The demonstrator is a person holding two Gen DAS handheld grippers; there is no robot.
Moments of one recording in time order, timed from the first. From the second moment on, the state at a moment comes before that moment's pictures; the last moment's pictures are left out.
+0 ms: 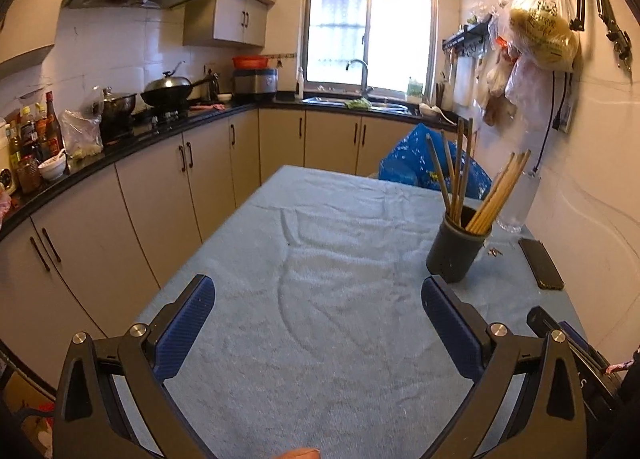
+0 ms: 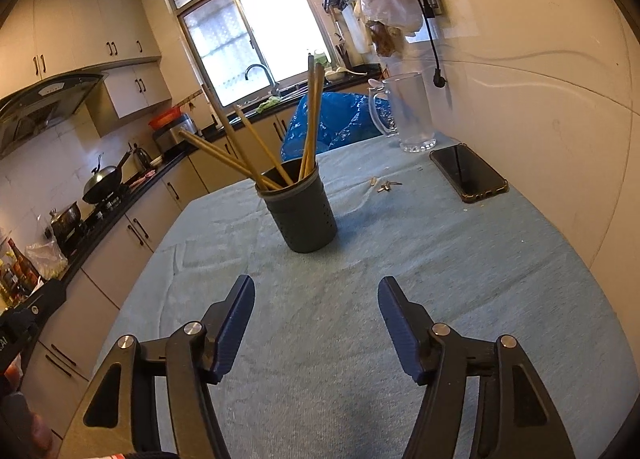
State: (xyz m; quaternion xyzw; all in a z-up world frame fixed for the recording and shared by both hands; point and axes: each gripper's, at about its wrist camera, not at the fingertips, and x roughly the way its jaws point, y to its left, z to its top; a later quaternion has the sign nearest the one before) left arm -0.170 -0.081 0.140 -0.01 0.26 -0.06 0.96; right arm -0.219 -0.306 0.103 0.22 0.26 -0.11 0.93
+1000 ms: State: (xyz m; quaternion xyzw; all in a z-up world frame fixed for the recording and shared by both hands) left arm -0.168 -0.097 0.121 0.01 0.29 -0.07 0.95; right arm -0.224 -0.297 0.105 0.17 0.25 -0.15 0.94
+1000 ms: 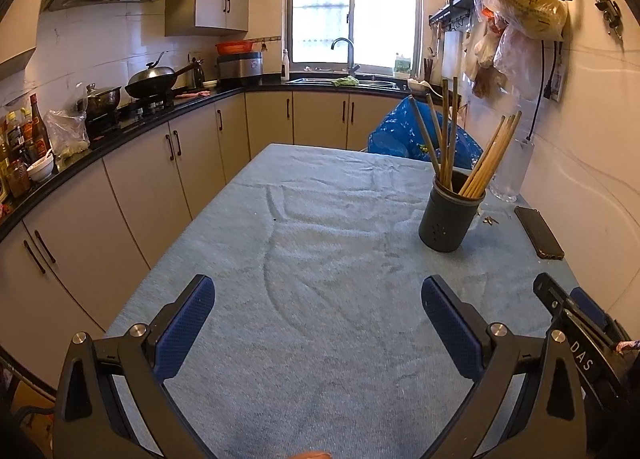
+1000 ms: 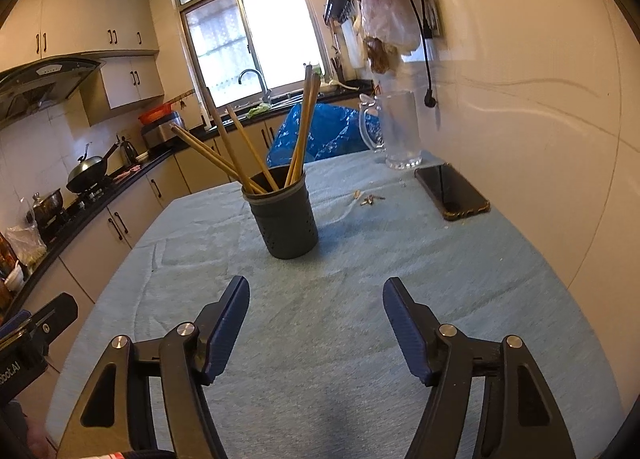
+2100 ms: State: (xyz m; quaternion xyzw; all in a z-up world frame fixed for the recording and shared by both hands) left arm -0.174 -0.097 0.117 0.01 0.30 -0.09 0.95; right arm -0.228 -0.289 0.111 0.08 0.25 -0.19 0.95
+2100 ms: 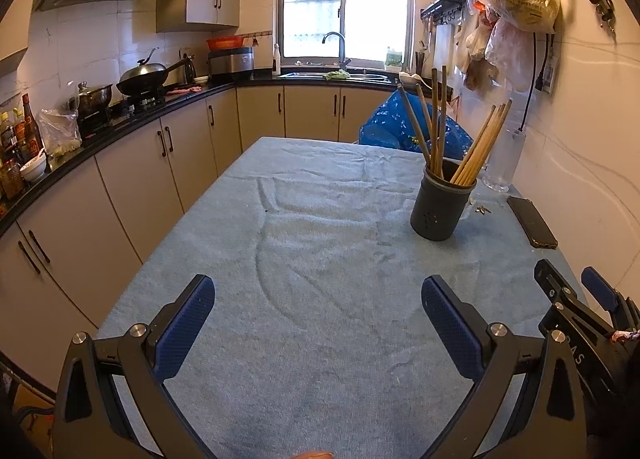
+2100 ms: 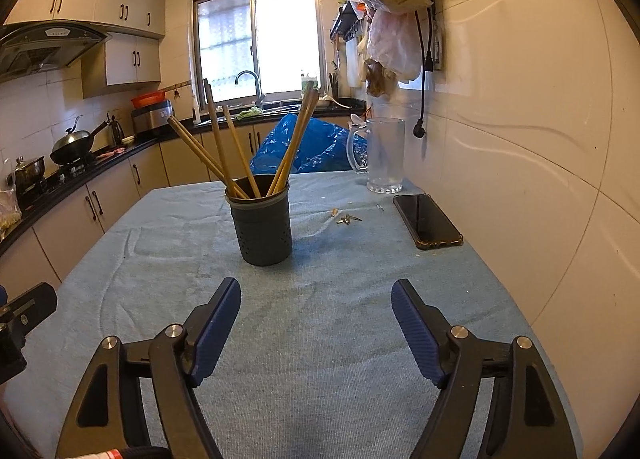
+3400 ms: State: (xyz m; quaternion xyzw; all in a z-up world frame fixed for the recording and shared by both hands) left arm -0.178 -0.098 0.113 0.01 0.31 -0.11 0.94; right arm -0.232 -0.279 0.112 0.07 0.24 -0.17 0.95
